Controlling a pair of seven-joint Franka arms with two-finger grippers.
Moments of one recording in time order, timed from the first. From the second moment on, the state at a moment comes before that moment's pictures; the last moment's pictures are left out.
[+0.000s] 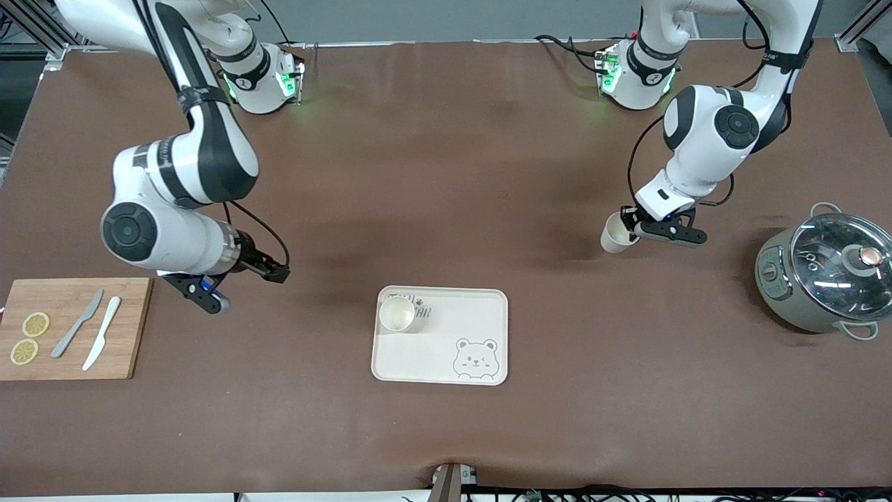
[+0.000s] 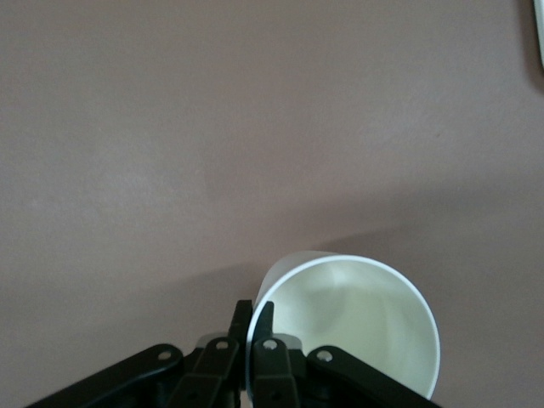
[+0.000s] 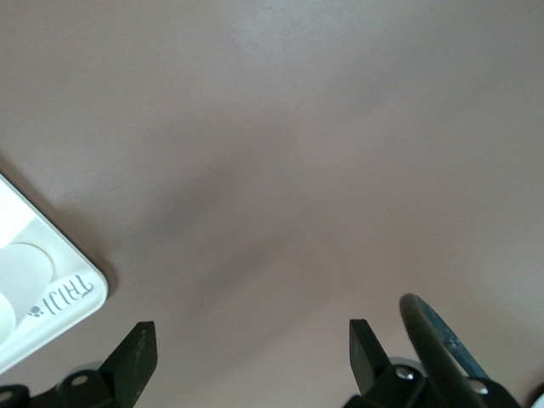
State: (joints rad) left arm -0.27 0.03 0.05 -2.48 -0.13 2.63 0.09; right arm 0.31 0.38 -0.06 -1.66 0.14 1.83 0.85
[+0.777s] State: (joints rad) left arm -0.27 0.03 0.05 -2.63 -0.24 2.75 0.24; right arm 0.35 0.43 0.01 -1.66 0.17 2.06 1.15
